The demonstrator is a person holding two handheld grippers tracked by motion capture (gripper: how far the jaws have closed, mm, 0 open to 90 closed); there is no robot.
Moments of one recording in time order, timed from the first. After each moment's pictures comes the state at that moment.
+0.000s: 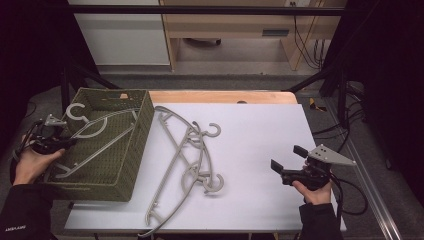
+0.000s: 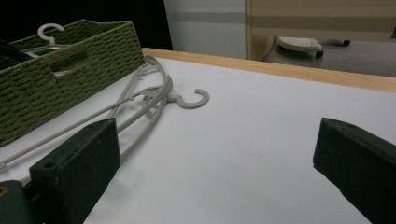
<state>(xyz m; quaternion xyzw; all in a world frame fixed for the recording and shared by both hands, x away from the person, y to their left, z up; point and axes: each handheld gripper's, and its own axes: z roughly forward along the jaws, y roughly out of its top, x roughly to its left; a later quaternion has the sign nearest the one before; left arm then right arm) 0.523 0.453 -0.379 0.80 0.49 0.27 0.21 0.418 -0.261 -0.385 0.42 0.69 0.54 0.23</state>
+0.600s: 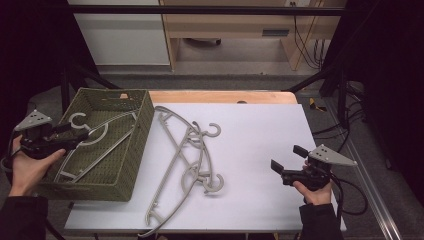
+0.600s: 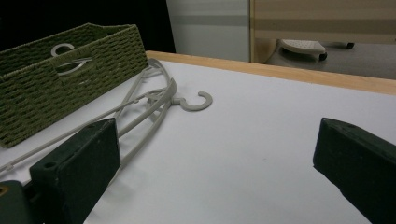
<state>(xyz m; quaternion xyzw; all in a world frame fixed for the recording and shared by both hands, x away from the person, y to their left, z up) 0.470 0.408 -0.323 0.73 0.45 0.28 0.43 0.417 -0.261 -0.383 0.42 0.69 0.54 0.22</state>
